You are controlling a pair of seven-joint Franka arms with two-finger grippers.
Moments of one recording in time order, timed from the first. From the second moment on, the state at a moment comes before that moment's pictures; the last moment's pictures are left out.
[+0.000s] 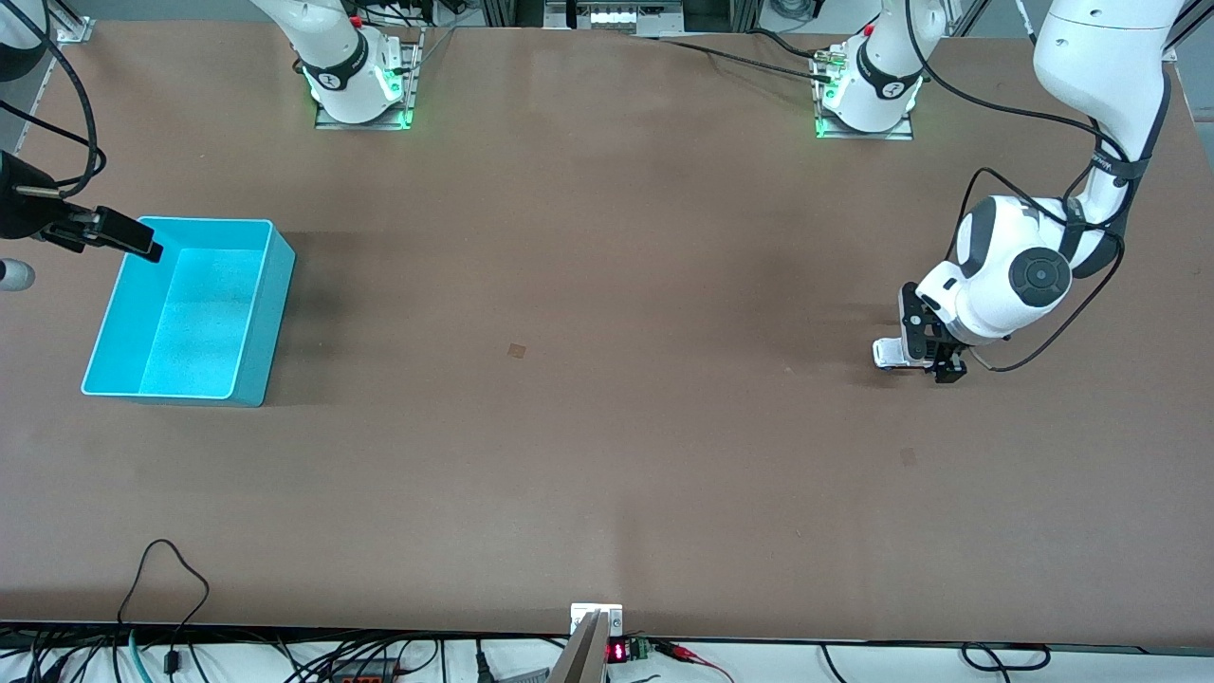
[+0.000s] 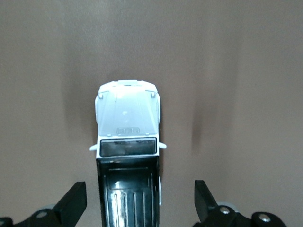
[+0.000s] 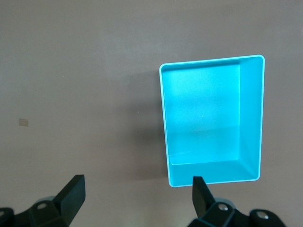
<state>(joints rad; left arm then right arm) 0.08 0.39 -0.03 -2.20 0.18 2.51 1.44 -0.03 0.06 -0.03 -1.62 0.00 1.60 0.07</state>
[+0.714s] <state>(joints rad) 0.08 0.40 -0.04 -2.20 0.18 2.52 1.45 -0.03 0.06 -0.03 -1.62 0.00 1.60 0.07</state>
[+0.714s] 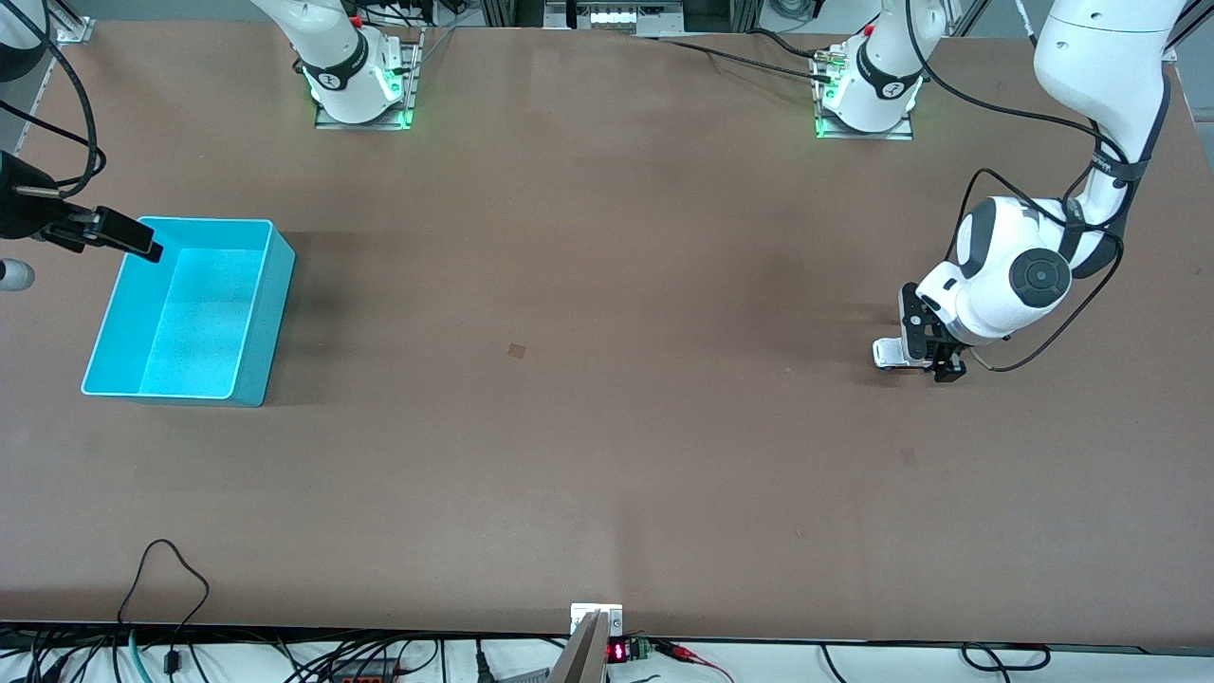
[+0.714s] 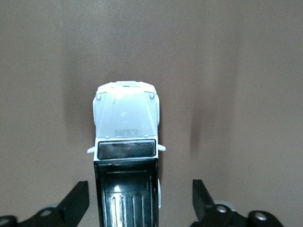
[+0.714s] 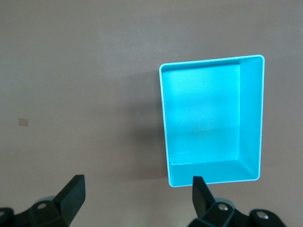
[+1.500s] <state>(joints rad) 0.08 0.40 -0.04 -2.20 0.18 2.52 1.51 -0.03 0.06 -0.03 -1.62 0.00 1.60 0.07</state>
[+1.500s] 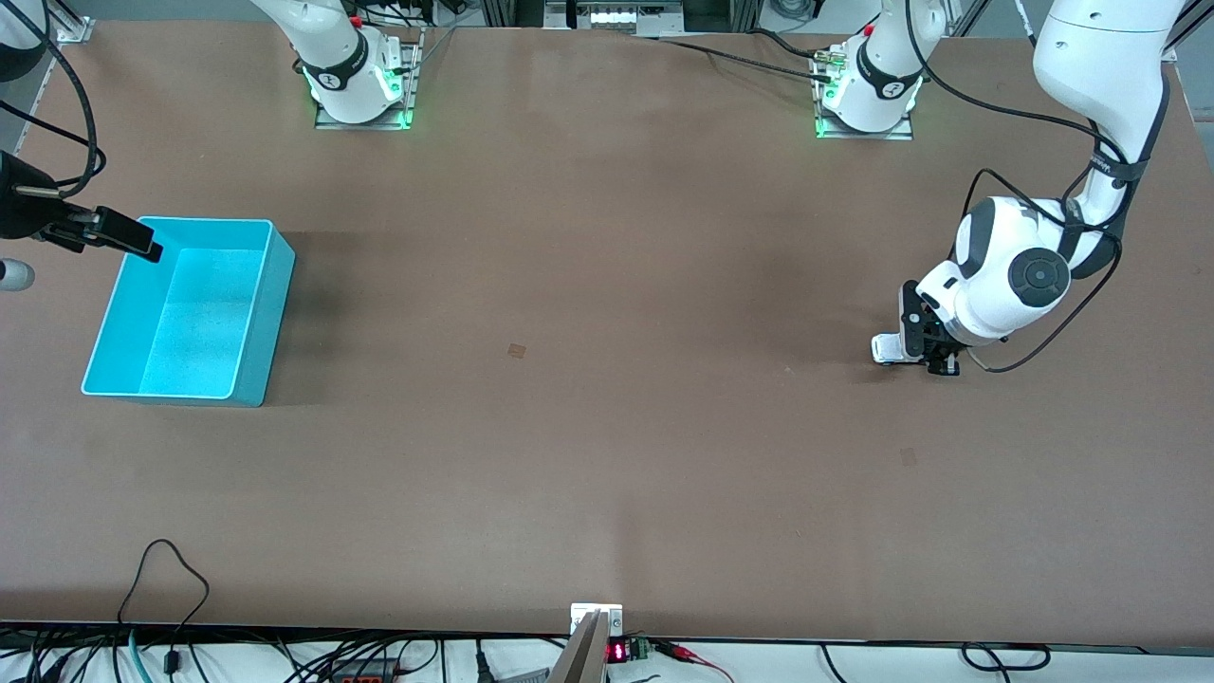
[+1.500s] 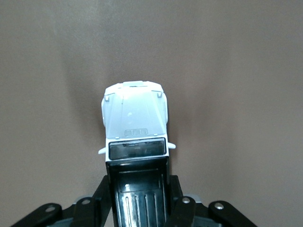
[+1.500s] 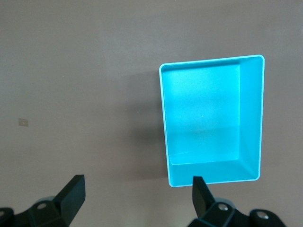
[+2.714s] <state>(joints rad) 0.08 0.38 -0.08 -2.21 0.18 2.52 1.52 -0.03 0.06 -0.03 -1.62 0.00 1.60 0.07</state>
